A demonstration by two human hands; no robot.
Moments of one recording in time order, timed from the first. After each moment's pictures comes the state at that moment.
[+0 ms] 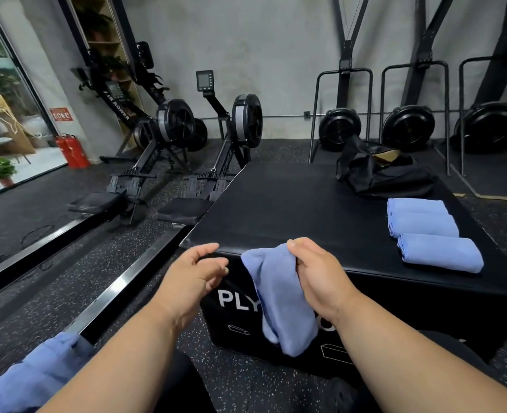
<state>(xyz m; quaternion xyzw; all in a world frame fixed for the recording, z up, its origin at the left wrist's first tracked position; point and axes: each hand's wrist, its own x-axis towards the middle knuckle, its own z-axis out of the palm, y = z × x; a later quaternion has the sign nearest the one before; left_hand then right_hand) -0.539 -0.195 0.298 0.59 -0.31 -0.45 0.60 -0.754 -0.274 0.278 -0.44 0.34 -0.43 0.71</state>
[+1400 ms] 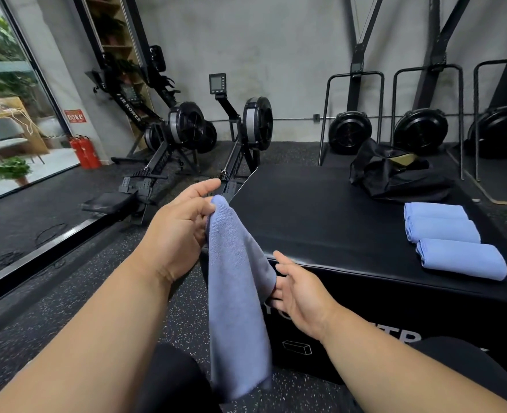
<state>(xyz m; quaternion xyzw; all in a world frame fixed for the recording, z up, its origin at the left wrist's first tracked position) -0.508 -0.197 0.396 0.51 -0.38 -0.41 0.65 -0.695 -0.261 0.251 -0.41 0.35 -0.32 0.78</state>
